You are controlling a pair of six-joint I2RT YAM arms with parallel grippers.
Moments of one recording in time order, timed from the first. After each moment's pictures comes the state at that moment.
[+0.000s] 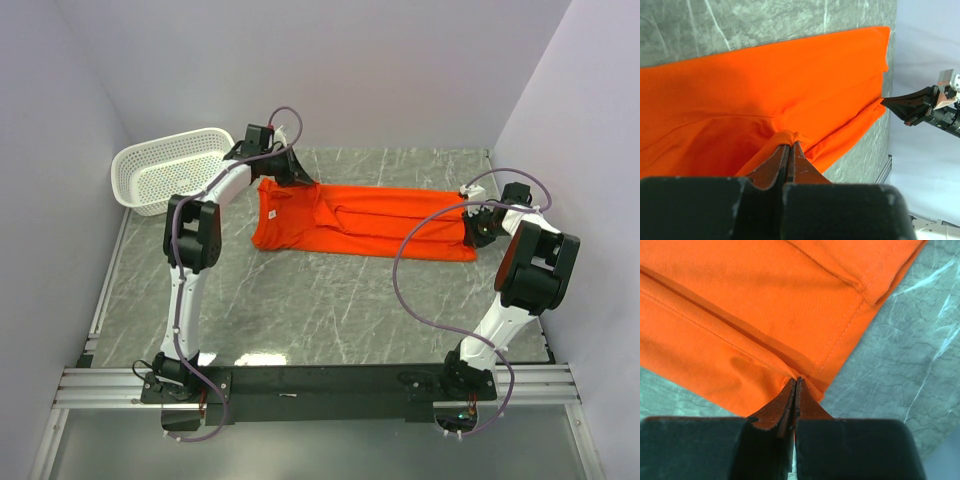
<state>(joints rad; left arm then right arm) -0.28 2.37 2.03 -0.36 0.67 -0.61 -0.40 1.85 1.19 -0.51 -0.44 -0.80</state>
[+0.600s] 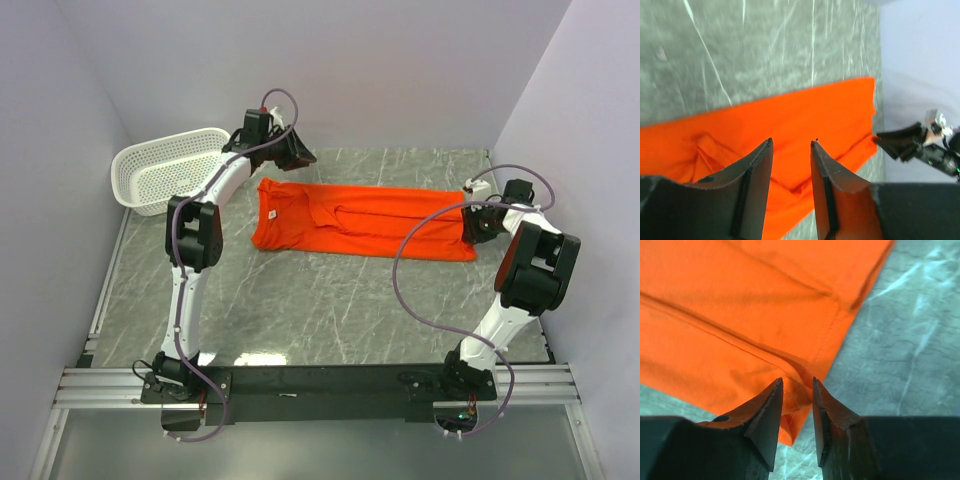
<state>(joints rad) -0.28 2.40 2.17 -0.34 0.56 -0.69 -0.40 1.85 1.21 -0.47 -0.43 -0.70</state>
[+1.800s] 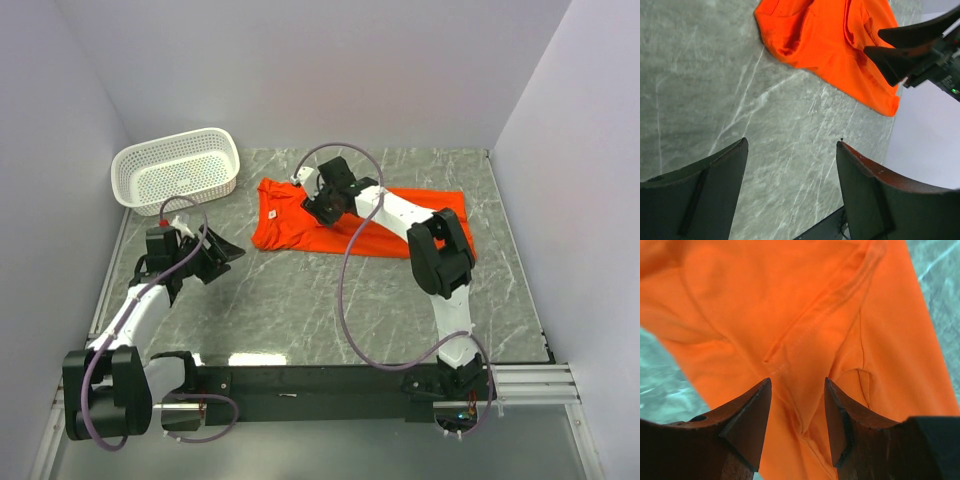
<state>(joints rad) 0.07 1.10 0.54 -0.12 0.54 -0.75 0.56 2.11 1.67 -0.45 -0.14 -0.46</state>
